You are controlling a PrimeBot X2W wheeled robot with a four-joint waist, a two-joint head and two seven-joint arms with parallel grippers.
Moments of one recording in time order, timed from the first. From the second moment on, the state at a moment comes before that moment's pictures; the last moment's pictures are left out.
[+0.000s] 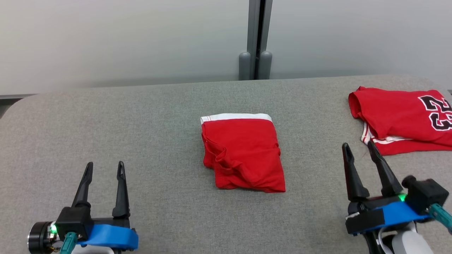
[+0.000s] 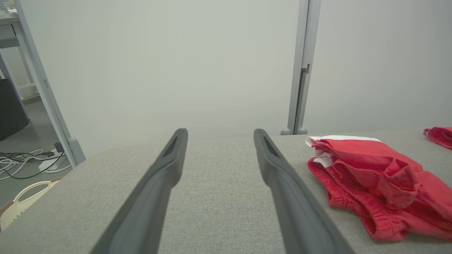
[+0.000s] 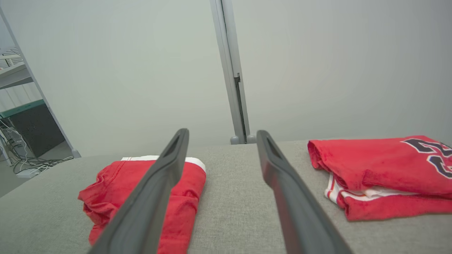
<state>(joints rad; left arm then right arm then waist) -0.04 0.06 0.05 0.19 -0.02 -0.11 -0.26 -0.14 -0.12 0.07 0.20 0.31 0.13 -0.26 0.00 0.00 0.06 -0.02</state>
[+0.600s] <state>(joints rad) 0.00 0.07 0.04 0.22 -0.01 -0.10 -0.26 0.03 -0.05 0.00 0.11 0.18 0.13 -0.26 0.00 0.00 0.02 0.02</state>
